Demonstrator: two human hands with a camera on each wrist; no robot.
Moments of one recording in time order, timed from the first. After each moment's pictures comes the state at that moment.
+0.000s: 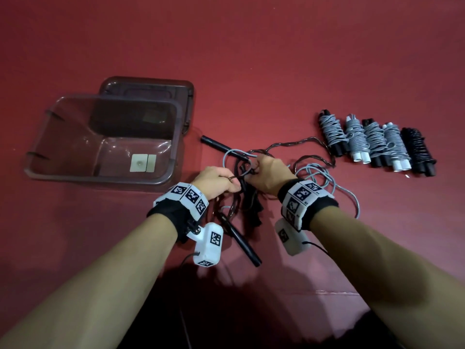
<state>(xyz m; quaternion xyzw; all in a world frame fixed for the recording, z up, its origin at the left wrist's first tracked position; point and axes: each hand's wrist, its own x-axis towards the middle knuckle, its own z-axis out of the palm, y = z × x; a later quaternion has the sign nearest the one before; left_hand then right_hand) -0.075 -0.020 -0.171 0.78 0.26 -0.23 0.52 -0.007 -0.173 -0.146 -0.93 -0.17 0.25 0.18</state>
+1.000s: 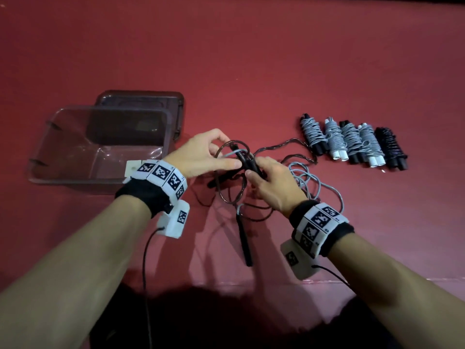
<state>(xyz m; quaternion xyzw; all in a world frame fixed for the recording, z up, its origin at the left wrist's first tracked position) -0.064 -0.005 -0.095 0.83 0.04 -0.16 0.53 -0.047 -0.224 -0.130 -0.88 -0.23 0.12 0.39</state>
